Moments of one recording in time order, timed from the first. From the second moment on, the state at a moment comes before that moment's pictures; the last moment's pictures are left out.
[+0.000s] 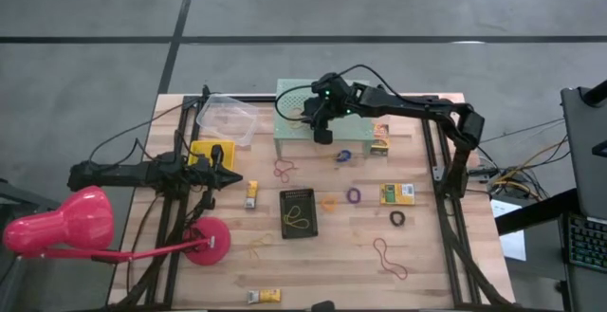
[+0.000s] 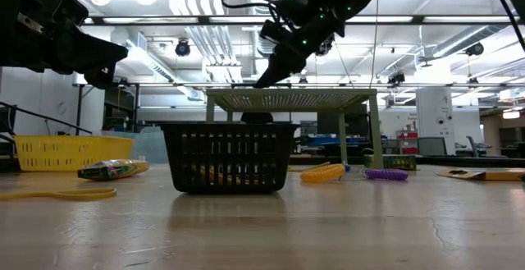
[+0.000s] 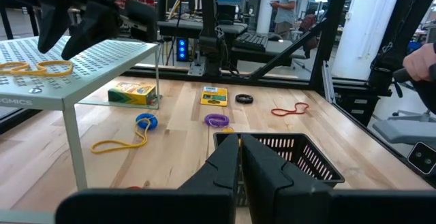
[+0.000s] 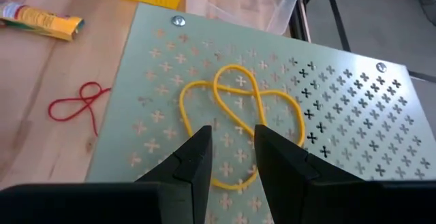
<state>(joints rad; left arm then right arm) 0.00 0.09 0.00 0.03 0.04 -0.08 -0.43 1.84 1.47 -0.34 -0.19 -0.47</state>
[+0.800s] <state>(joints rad) 0.00 0.09 0.00 0.03 0.04 -0.08 -0.43 1.87 1.46 -0.33 -0.25 -0.44</state>
